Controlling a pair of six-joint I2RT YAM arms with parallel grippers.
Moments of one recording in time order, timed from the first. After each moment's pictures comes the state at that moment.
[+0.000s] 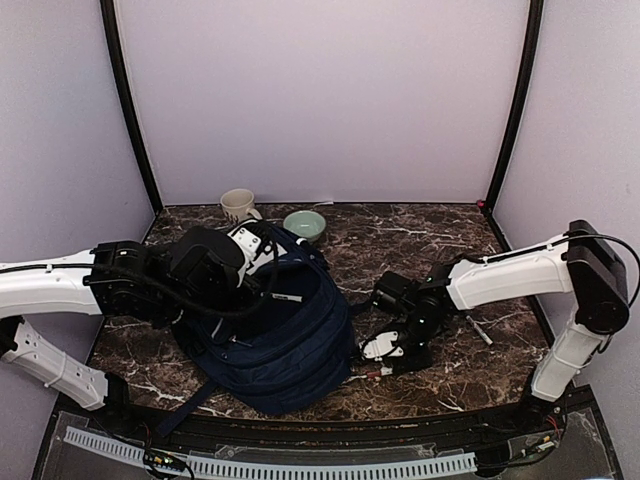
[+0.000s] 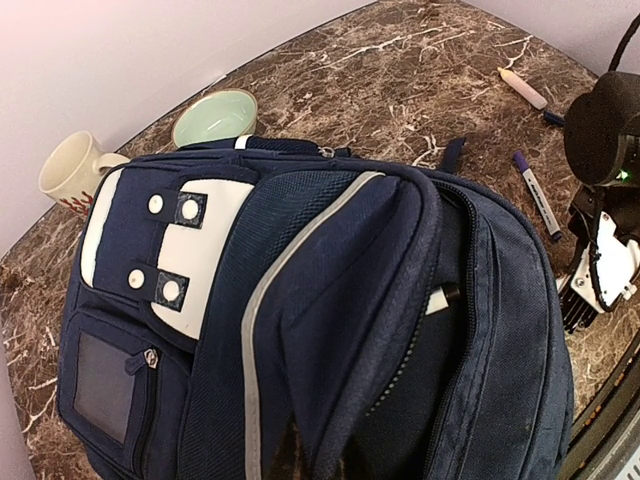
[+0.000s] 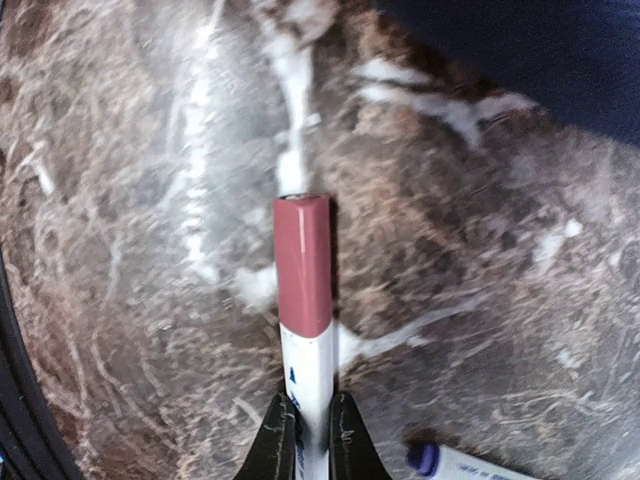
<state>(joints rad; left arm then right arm) -1.23 1.22 1.11 -0.69 -0.59 -0.33 0.97 1.67 0.96 -0.75 -0.12 -0.73</state>
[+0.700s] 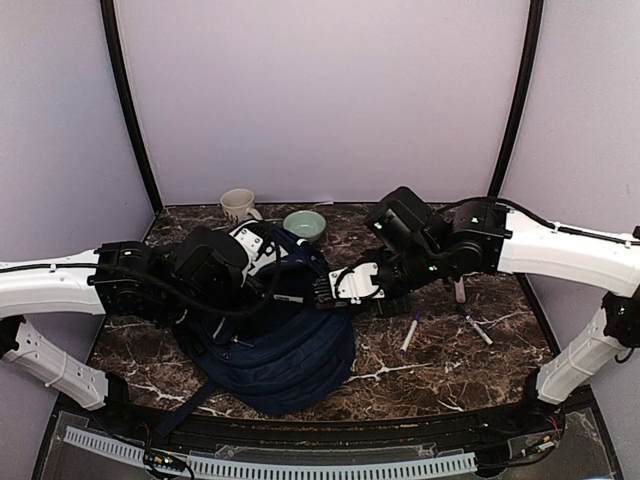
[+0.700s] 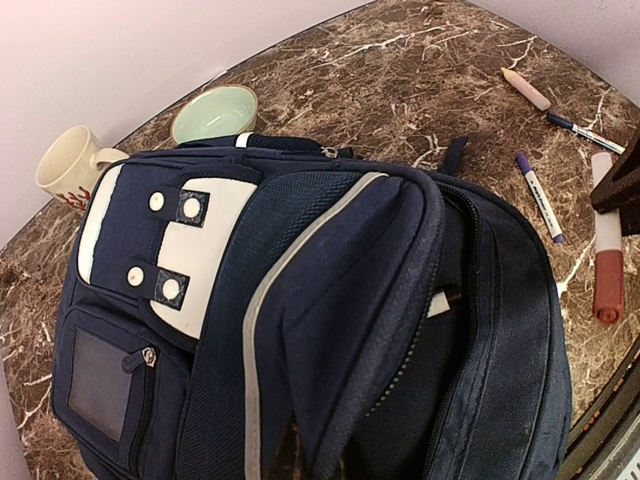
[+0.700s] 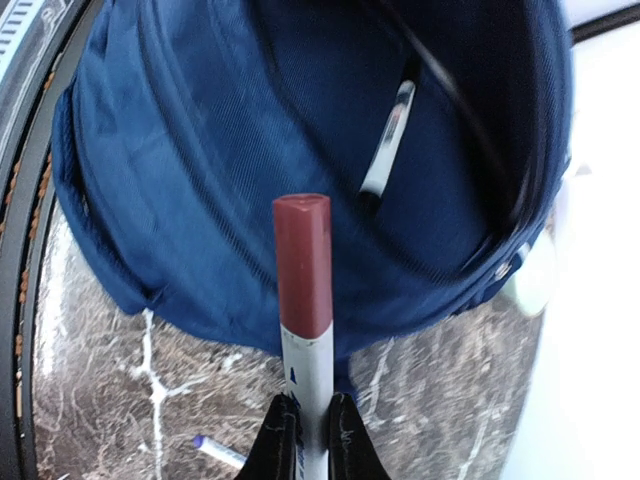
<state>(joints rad) -1.21 1.24 1.11 -0.68 -0.59 -0.35 1.09 1.47 1.34 -0.80 -0.01 -0.80</state>
